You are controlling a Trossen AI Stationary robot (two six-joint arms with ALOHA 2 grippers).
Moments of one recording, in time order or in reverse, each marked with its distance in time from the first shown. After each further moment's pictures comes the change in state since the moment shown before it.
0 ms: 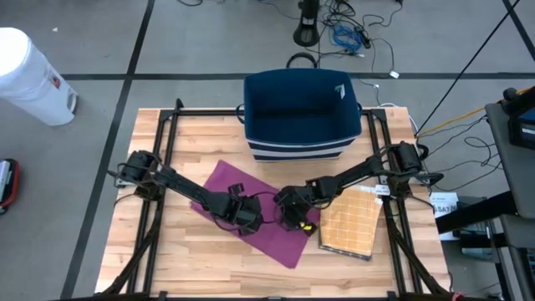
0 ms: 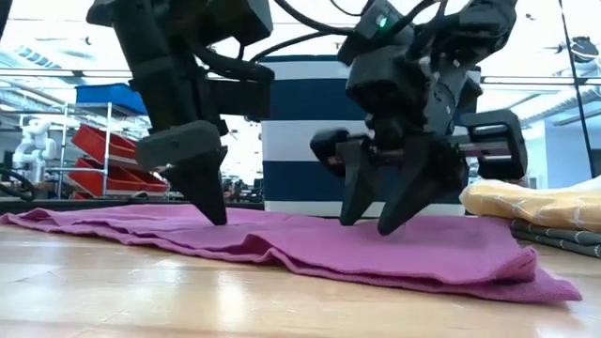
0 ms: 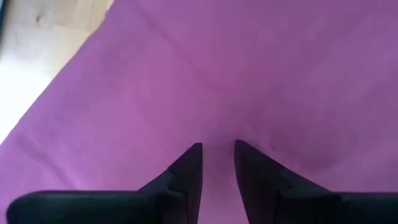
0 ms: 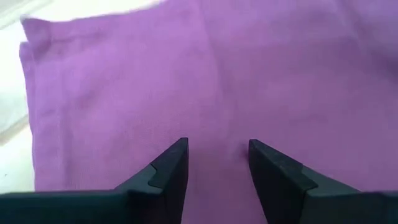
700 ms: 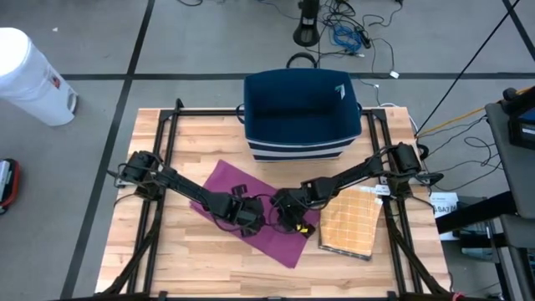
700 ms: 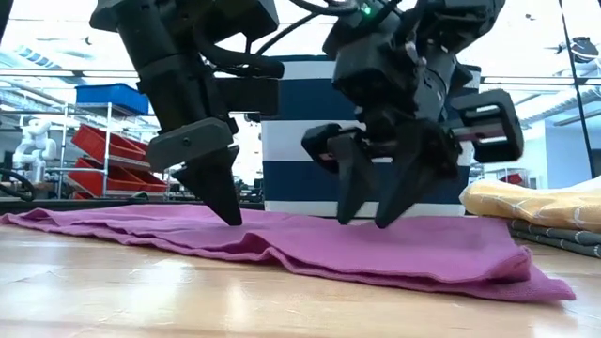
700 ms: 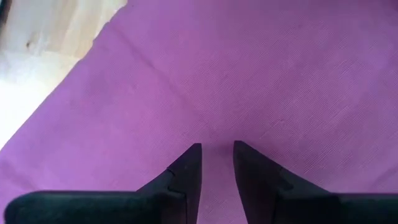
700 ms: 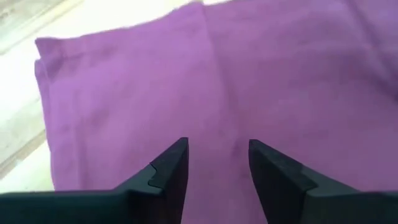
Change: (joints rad) left arm 0.002 0.010 0.000 0.076 -0.008 0.034; right arm 0.011 0.024 0.104 -0.143 -0.002 0.020
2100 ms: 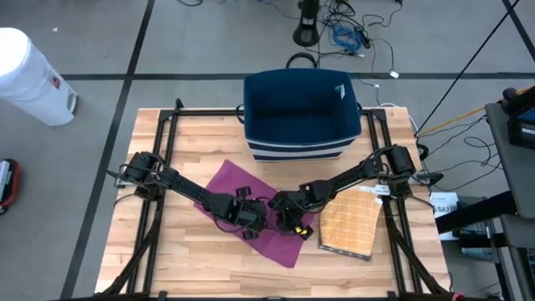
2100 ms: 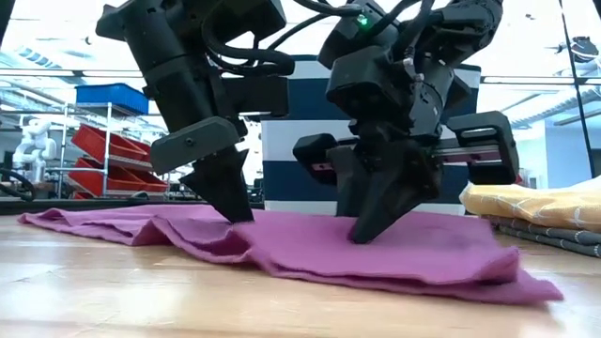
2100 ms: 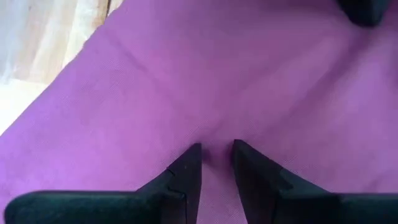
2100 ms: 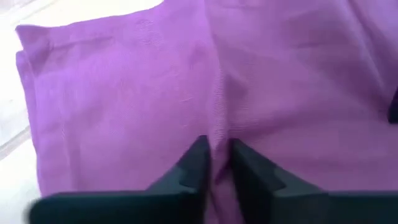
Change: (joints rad) left arm 0.001 0.019 0.000 0.084 0.036 0.077; right arm 0.011 0.061 -0.003 0.060 0.007 -0.028
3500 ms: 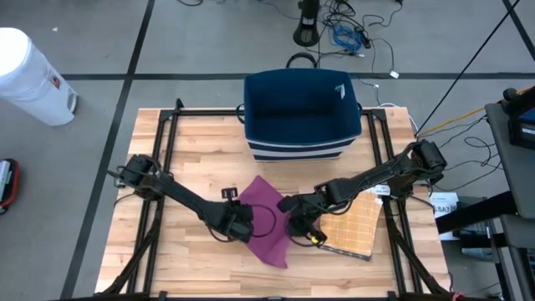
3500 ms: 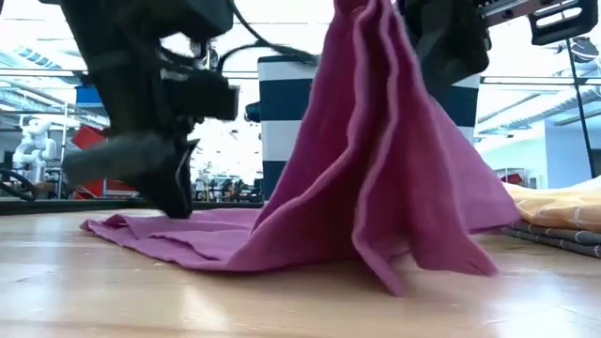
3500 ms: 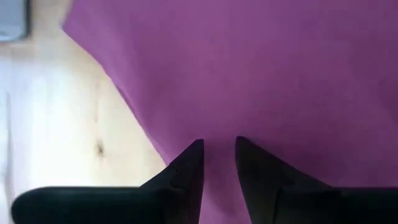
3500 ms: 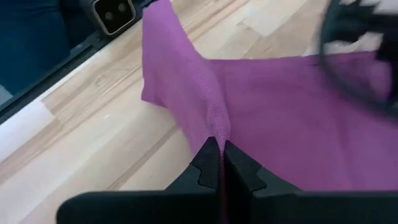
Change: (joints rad) left arm -0.101 -0.032 -0.008 -0.311 -0.126 -0.102; right arm 0.114 -0.277 0.046 -0.228 0.053 0.131
